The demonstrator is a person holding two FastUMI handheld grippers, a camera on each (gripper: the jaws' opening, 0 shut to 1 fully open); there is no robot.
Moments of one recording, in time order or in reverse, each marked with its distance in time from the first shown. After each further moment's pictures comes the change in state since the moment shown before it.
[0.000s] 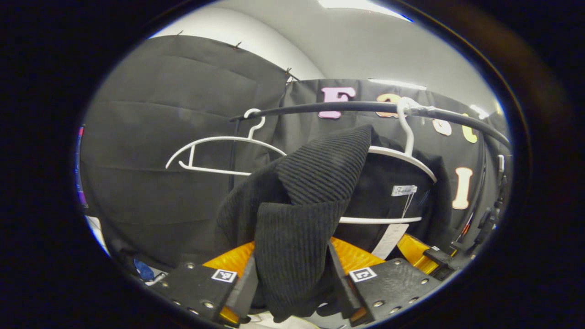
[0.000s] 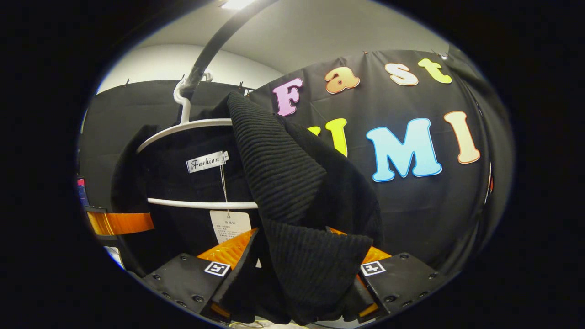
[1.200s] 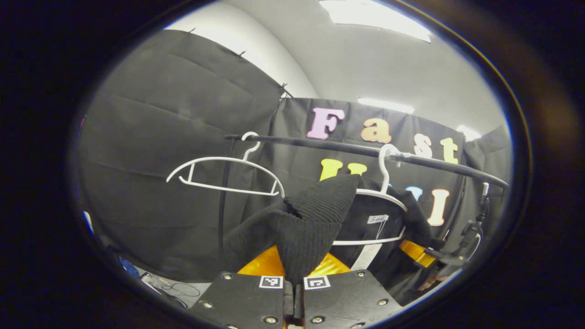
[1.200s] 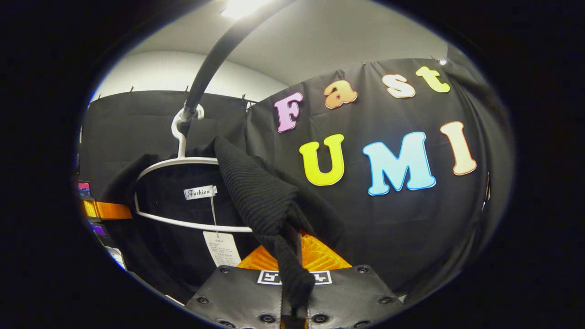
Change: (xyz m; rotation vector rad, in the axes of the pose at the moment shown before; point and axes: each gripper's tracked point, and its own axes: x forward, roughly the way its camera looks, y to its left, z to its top) left arm -0.041 0.008 0.051 -0.079 -0.103 -0.144; right arm -0.041 -0.029 0.045 -0.003 -0.099 -0.017
